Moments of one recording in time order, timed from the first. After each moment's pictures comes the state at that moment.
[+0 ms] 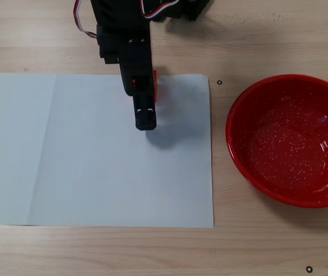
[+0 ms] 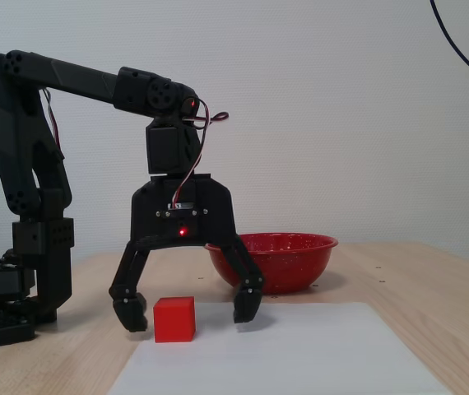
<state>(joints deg) -8.5 106.3 116.3 69.2 7.6</state>
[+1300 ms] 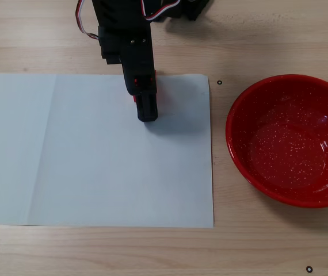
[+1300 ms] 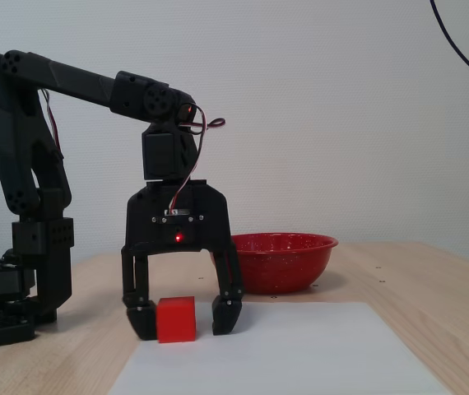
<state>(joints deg) -8.6 106.2 119.1 68.3 9.8</state>
